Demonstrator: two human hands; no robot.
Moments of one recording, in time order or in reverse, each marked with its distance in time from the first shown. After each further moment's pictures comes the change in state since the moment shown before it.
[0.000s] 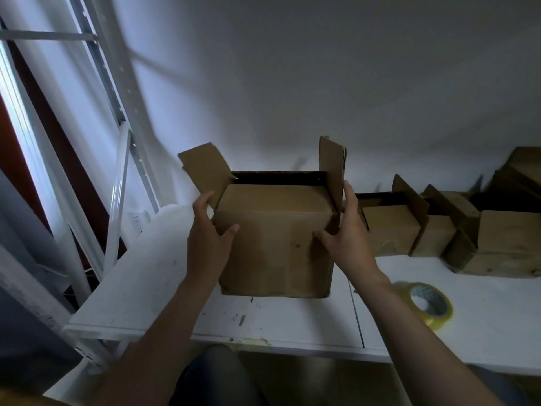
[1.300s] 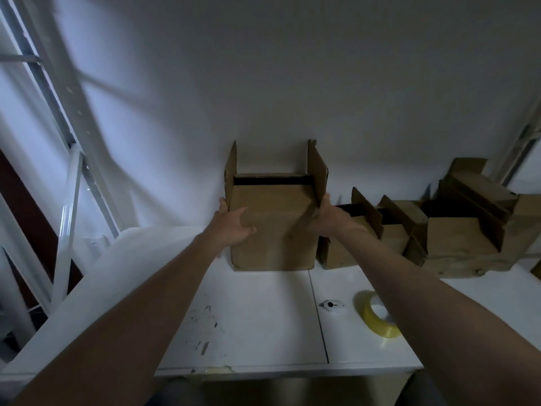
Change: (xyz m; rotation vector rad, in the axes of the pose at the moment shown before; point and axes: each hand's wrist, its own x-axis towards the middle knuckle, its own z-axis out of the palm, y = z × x) left_hand 0.086 0.037 0.115 0.425 -0.726 -0.016; right_hand 0.104 0.025 -0.064 -0.548 -0.370 0.312
